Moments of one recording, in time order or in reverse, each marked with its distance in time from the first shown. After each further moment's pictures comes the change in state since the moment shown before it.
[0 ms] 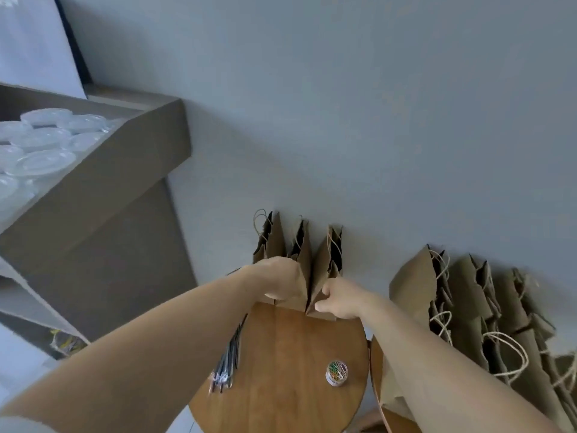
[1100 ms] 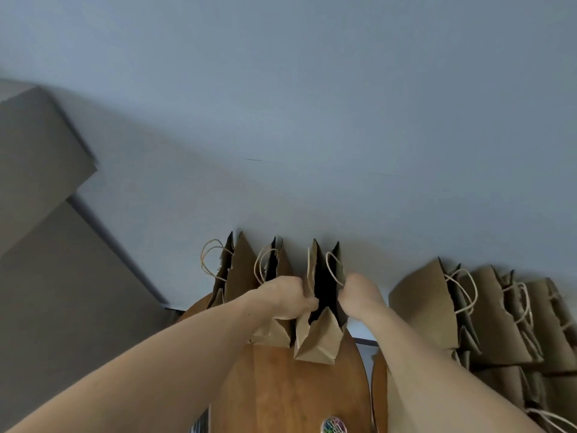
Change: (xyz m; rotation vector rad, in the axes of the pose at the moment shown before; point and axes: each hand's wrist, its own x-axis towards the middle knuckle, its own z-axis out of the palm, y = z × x) left_hand 0.222 0.001 -0.002 -0.257 -0.146 0.009; right_hand 0.183 0.098 -0.053 0.165 0.216 0.308
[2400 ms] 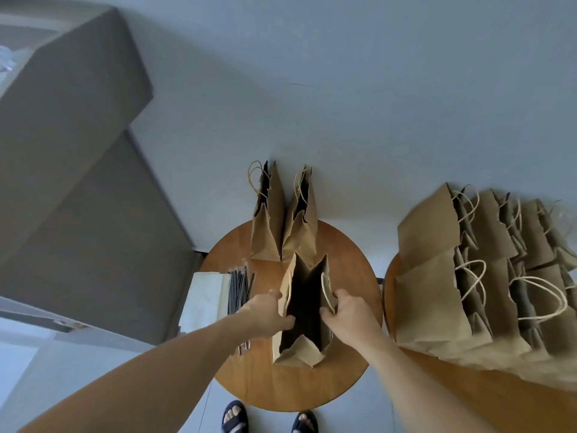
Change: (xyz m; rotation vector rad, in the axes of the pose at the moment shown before) left_hand -0.169 -0.131 0.173 -0.197 -0.039 -0.174; right_hand -0.198 0.012 0.171 0.104 -0.026 -0.110
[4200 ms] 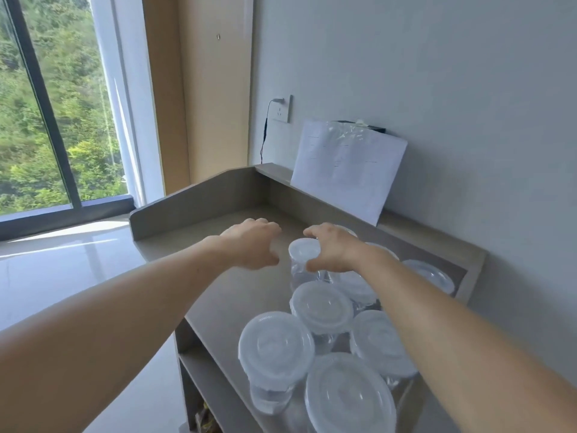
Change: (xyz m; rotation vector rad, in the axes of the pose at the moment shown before) left_hand -0.284 -0.342 -0.535 0.327 0.883 -0.288; right_hand 0.067 -0.767 -0.010 -0.484 -0.022 -0.990
